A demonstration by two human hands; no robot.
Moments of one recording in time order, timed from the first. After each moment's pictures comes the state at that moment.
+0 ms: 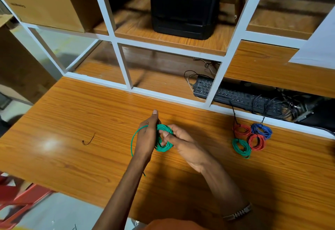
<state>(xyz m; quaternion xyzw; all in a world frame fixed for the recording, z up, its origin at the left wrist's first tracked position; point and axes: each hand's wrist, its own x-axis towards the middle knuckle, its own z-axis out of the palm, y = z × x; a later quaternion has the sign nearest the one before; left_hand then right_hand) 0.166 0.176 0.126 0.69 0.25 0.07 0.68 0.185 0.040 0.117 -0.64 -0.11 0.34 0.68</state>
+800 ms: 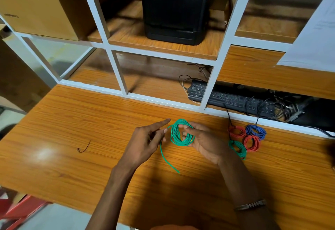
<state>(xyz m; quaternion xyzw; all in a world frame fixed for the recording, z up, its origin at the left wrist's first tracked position) 0.159 0.200 0.123 0.84 -0.03 0.04 0.54 0.227 -0.011 0.123 -0.57 0.02 0.34 0.75</state>
